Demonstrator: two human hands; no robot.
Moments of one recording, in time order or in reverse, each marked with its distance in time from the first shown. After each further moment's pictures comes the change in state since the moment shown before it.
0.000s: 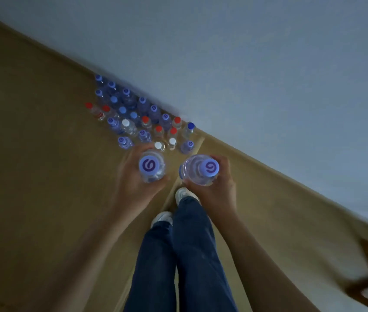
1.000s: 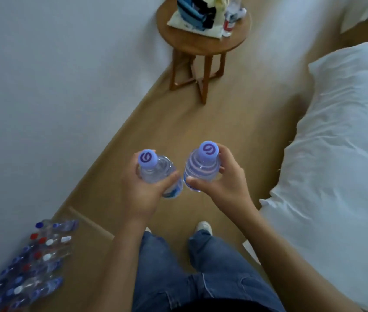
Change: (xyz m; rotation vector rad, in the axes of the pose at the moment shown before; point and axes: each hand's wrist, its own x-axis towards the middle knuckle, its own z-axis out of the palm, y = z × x) left_hand -0.528 0.247 0.156 0.046 -1.074 0.666; right_hand -0.629 0.099 -0.274 0.511 1.222 0.204
